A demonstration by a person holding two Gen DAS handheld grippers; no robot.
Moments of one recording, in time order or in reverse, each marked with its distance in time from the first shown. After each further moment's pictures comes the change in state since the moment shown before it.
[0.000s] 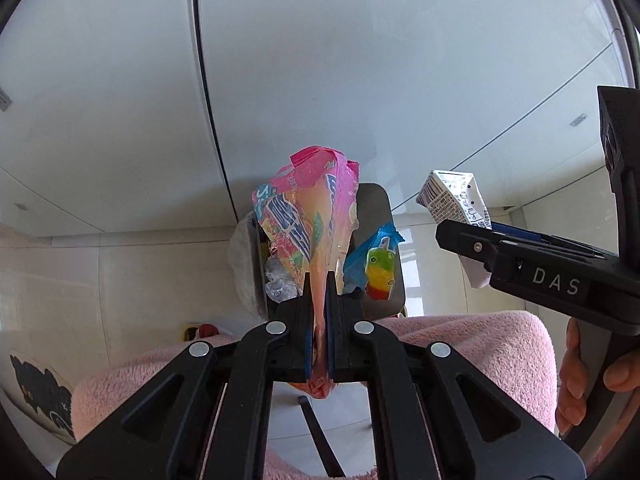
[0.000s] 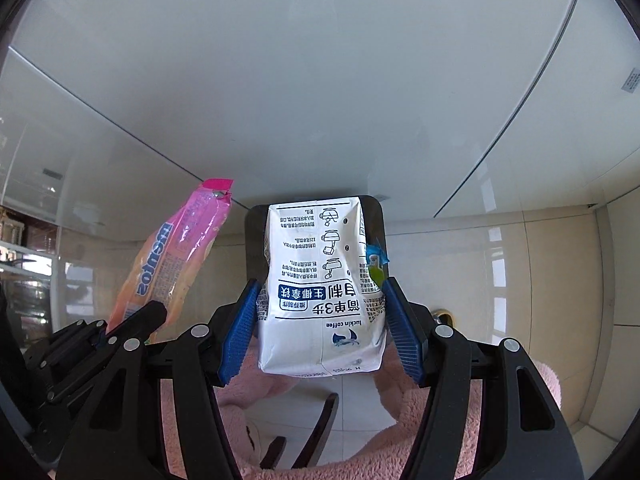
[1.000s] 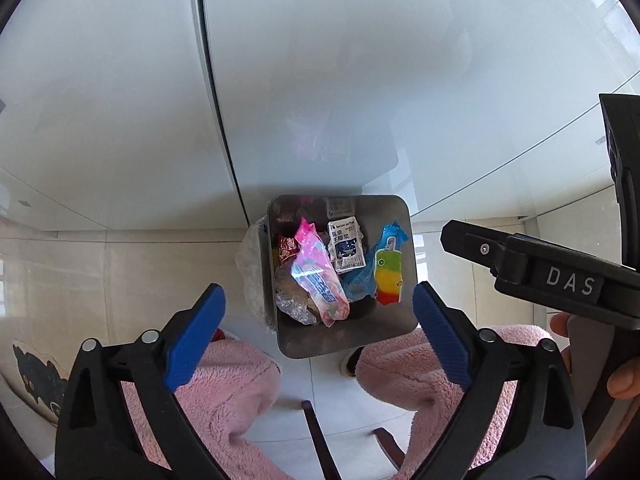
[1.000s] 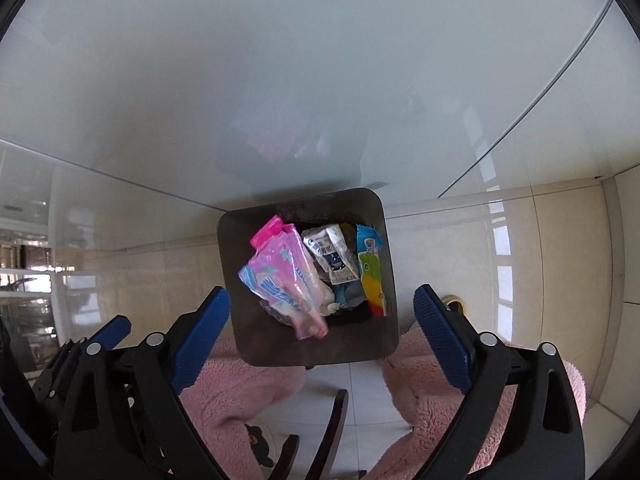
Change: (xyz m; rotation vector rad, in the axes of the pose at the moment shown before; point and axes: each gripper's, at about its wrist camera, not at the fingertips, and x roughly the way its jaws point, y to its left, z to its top) left arm 0.004 0.006 0.015 -0.036 -0.006 0.050; right arm 0.049 -0.014 0.024 0.083 0.079 -0.014
